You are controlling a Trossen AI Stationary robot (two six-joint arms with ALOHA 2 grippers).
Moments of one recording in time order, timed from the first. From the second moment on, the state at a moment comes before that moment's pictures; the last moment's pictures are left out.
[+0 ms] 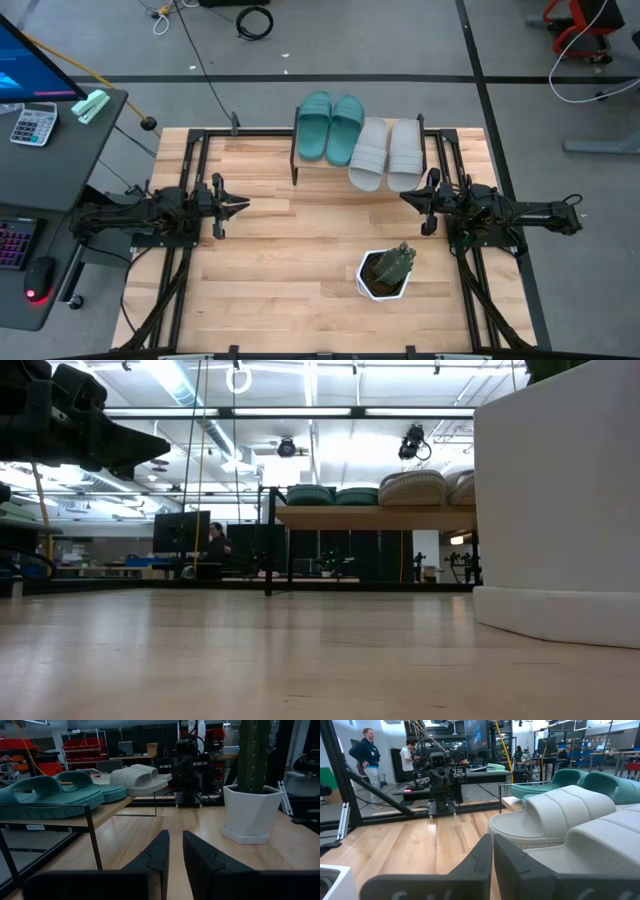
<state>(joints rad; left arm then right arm) 0.04 0.01 0.01 0.05 -0.12 0.04 -0.04 0.04 0.04 0.05 0.17 0.08</state>
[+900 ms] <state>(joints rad) 0.03 0.01 0.01 0.05 -0.12 0.04 -0.04 0.04 0.04 0.05 0.17 0.08</state>
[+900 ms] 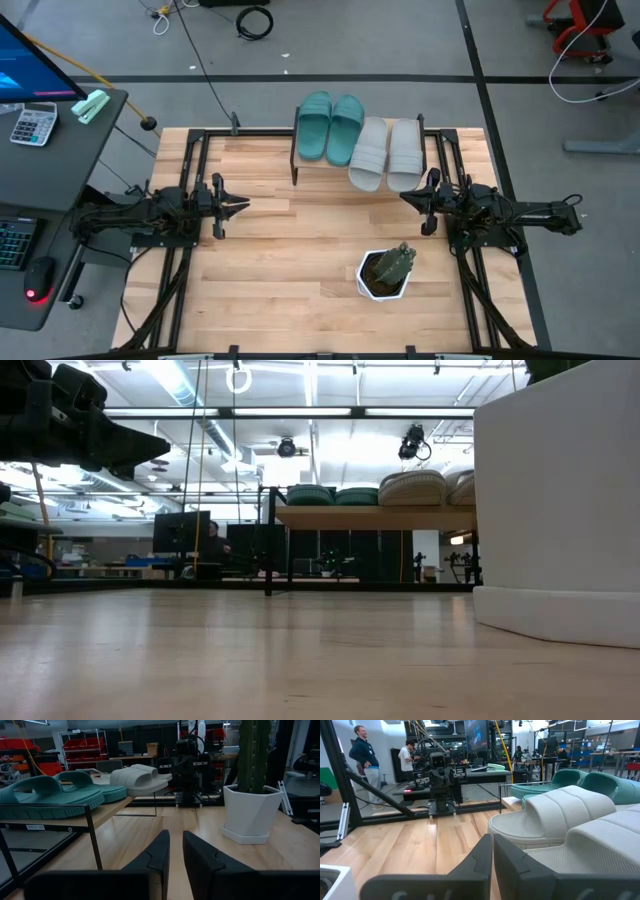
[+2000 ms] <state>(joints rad) 0.03 0.01 0.01 0.05 -0.12 0.04 -0.04 0.04 0.04 0.05 0.17 0.08</state>
